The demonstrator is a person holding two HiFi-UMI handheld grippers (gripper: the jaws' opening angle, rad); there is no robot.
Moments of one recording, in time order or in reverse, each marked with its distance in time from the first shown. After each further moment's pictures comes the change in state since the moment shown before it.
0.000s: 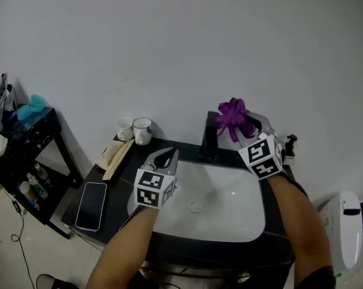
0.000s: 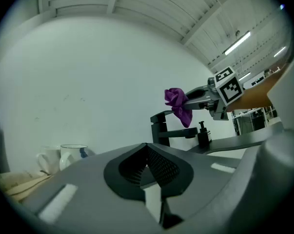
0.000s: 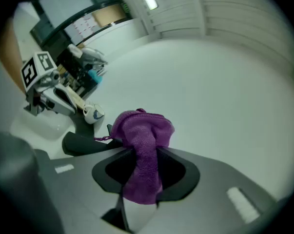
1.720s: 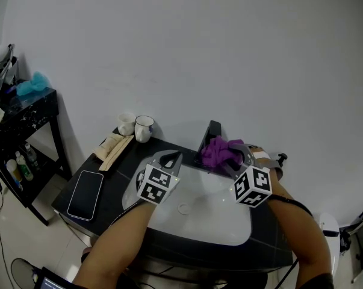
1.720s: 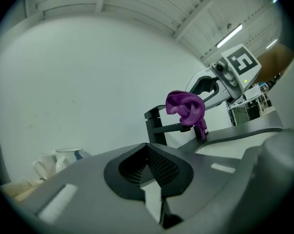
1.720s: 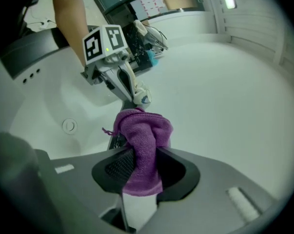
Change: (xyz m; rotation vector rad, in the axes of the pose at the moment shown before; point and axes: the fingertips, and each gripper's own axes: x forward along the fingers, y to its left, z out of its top) left arm -0.003 0.001 -0.016 0.134 0.072 -0.027; right arm -0.032 0.105 -0.004 -0.520 0.135 0.312
